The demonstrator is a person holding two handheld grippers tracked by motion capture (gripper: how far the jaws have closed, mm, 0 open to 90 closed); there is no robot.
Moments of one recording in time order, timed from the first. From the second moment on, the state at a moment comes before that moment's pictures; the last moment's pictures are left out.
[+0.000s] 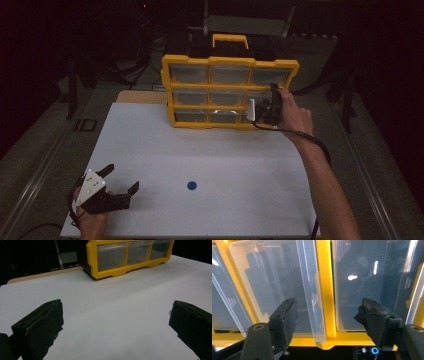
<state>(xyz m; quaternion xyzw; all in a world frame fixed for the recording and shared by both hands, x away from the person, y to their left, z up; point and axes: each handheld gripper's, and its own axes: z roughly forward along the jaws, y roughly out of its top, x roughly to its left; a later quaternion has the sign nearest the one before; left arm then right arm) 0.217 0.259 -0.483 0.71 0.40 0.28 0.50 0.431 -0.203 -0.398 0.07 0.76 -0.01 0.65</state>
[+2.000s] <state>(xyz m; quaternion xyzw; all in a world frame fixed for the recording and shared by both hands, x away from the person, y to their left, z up) 0.218 0.259 -0.484 0.72 0.40 0.28 0.50 0.426 -0.211 -0.421 0.00 0.71 -0.04 0.70</state>
